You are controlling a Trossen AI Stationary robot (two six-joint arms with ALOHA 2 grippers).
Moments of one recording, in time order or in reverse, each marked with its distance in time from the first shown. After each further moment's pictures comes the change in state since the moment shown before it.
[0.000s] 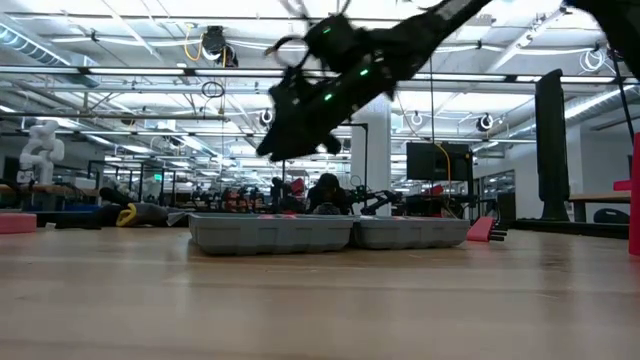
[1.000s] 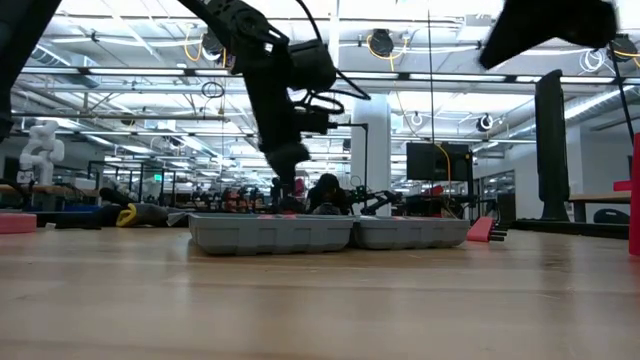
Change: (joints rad) left arm -0.344 0.737 0.018 -0.424 -0.423 -0.308; right arm 0.843 -0.514 -0.177 -1.052 0.661 1.213
